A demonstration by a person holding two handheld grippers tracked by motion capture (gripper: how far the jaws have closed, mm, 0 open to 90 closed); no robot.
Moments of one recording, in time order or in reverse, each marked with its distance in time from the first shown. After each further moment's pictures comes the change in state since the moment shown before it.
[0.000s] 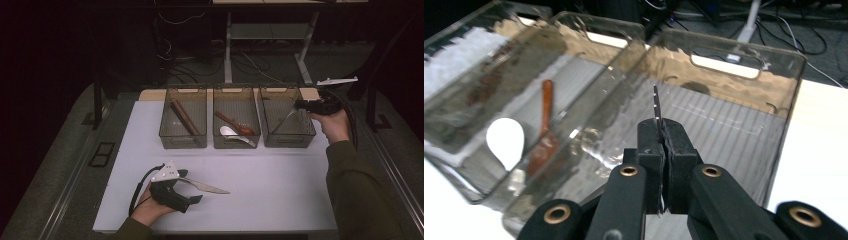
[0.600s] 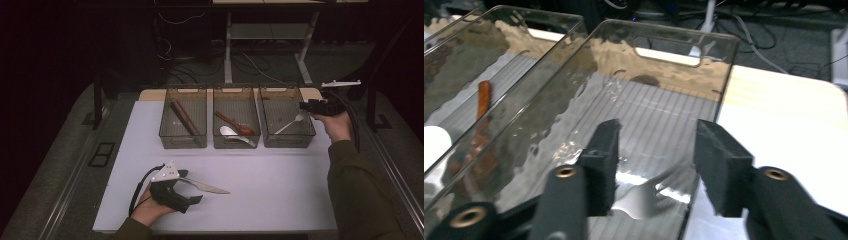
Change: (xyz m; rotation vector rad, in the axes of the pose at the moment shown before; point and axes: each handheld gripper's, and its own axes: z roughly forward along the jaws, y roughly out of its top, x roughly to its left) left arm 0.000 0.000 0.000 -0.001 -0.007 0.001; right arm -0.025 -0.011 0.004 -0.028 -0.141 0.034
